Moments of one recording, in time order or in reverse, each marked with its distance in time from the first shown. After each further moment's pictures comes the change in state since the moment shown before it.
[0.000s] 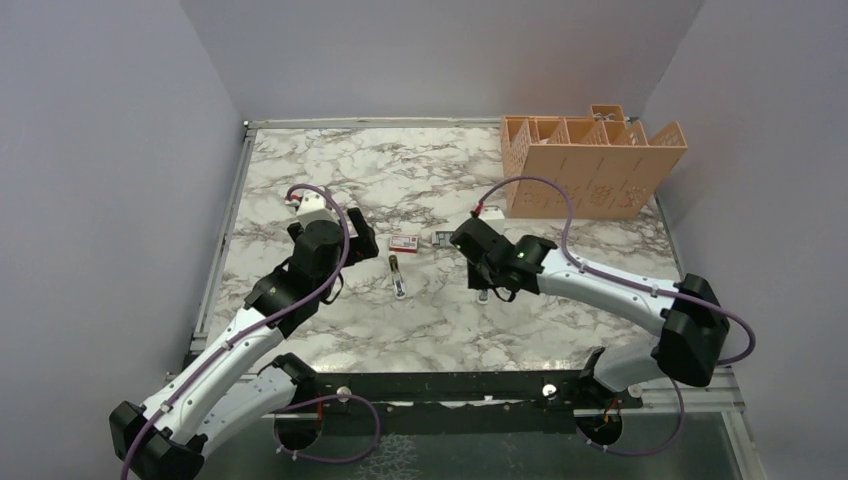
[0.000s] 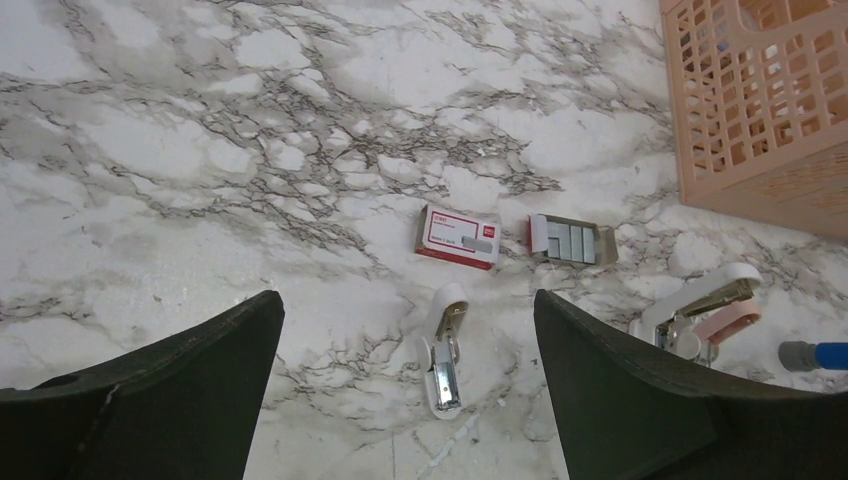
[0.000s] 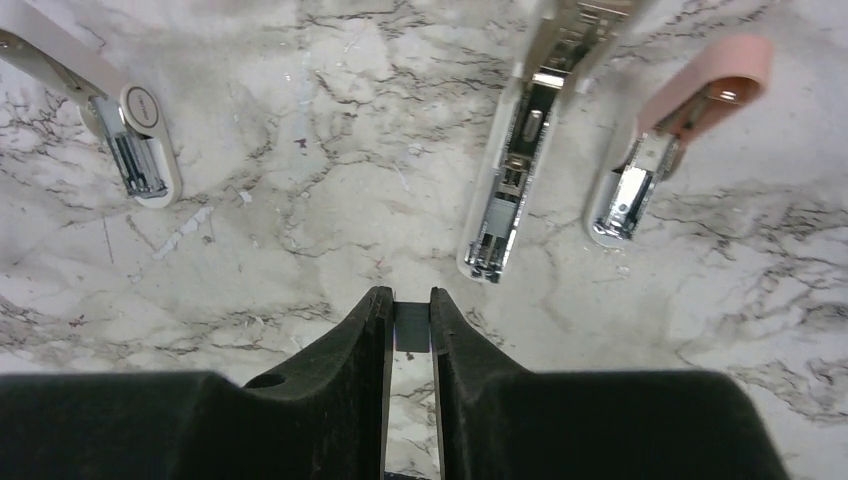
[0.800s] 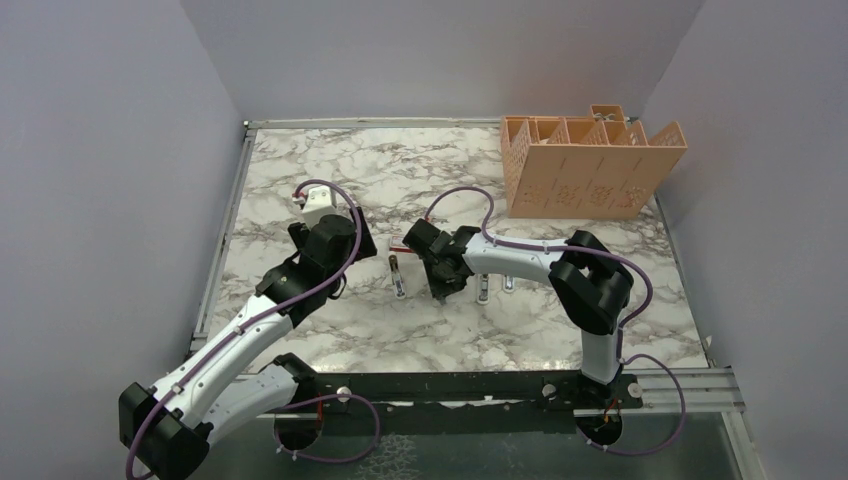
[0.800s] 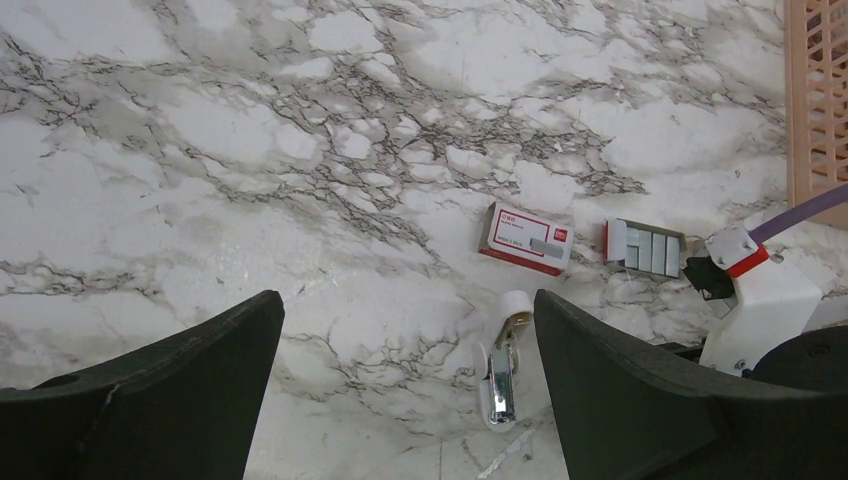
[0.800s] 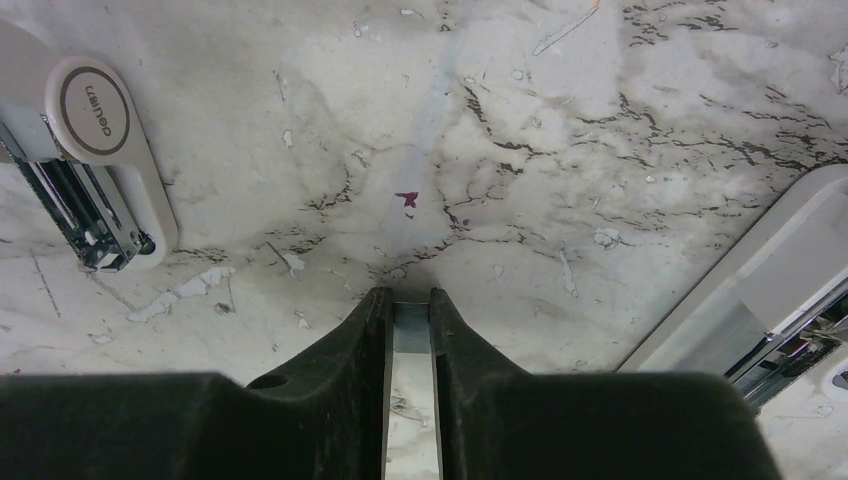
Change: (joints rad) left arm 0.000 0.087 0.024 -0.050 -0.087 -0.001; right arm 0.011 0.468 0.231 0.021 -0.196 -0.080
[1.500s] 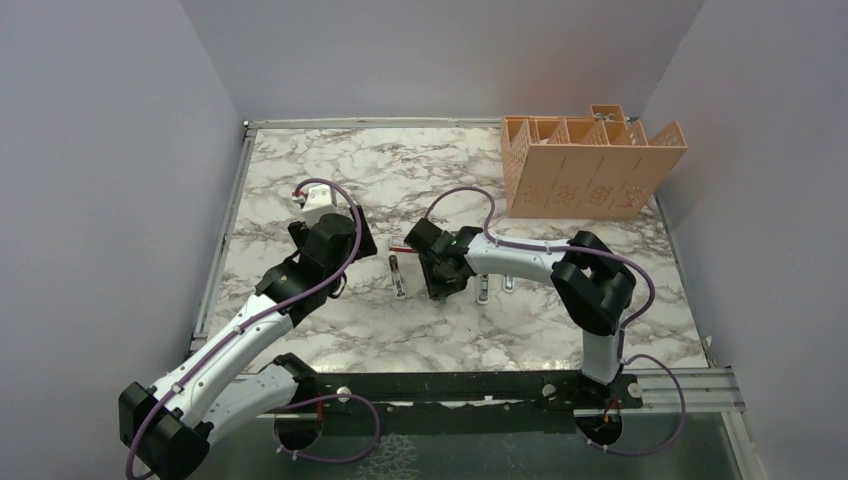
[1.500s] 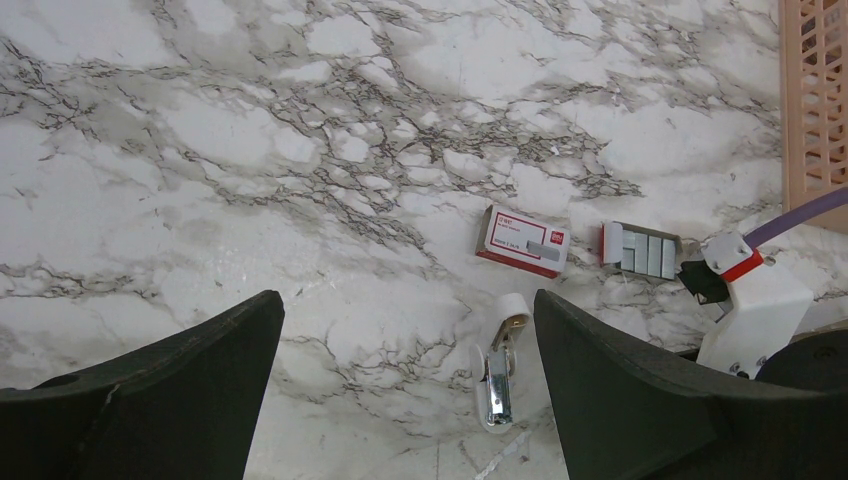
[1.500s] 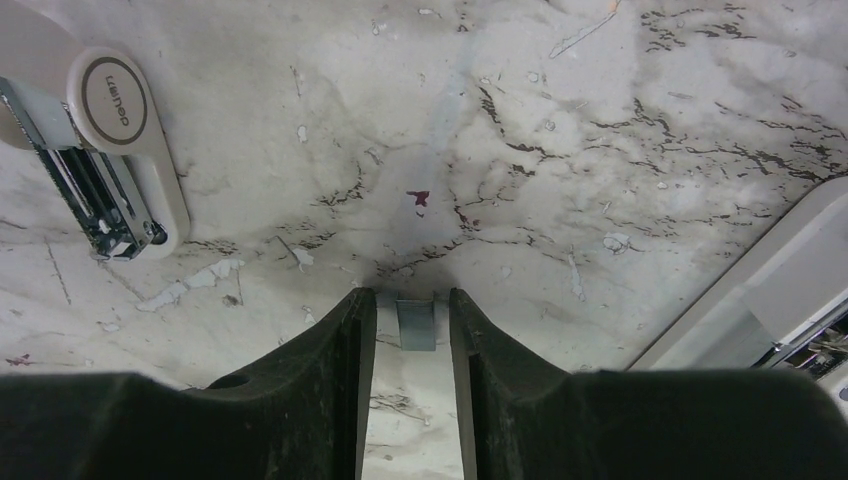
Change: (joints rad) left arm 0.000 0.003 0.009 0.000 0.000 0.001; right arm -0.006 -0.016 -0.020 0.030 -0.027 -0.020
